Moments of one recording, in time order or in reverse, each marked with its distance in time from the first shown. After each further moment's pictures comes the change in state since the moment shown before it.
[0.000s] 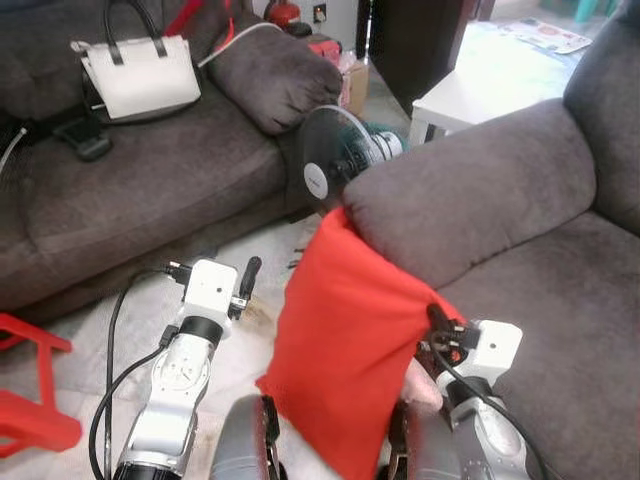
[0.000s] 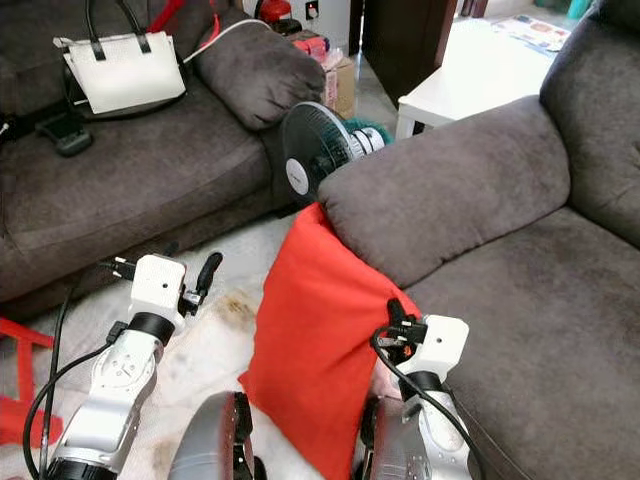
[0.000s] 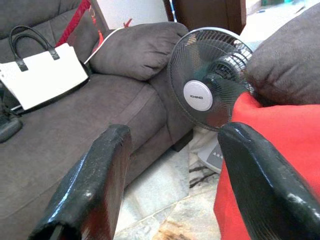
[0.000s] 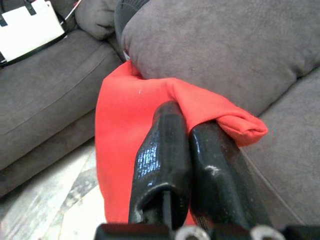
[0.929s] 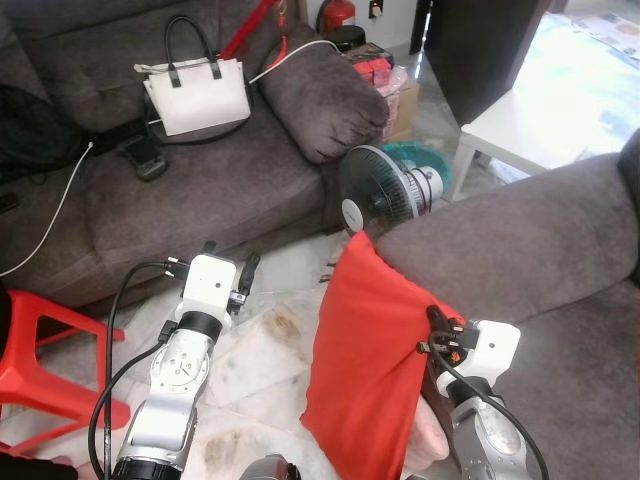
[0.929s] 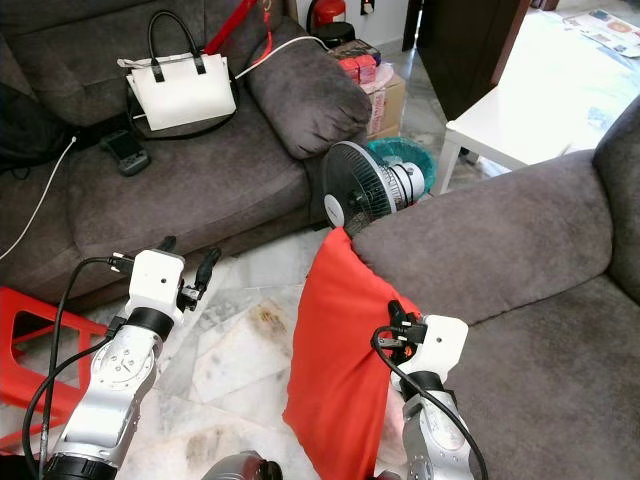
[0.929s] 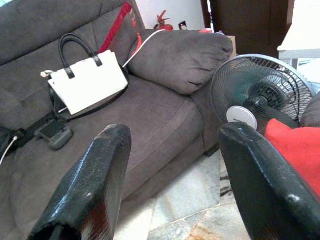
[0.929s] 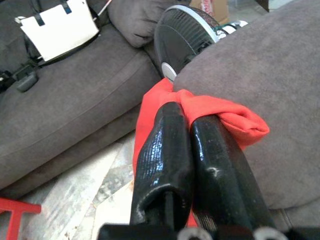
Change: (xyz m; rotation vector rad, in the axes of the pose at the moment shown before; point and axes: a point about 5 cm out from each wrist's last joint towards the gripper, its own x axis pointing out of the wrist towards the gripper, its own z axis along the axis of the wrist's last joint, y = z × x) left arm 0.003 0.002 0.004 0.003 -0.013 0.006; right arm 0.002 -0.003 -0.001 -0.011 0.014 -0.008
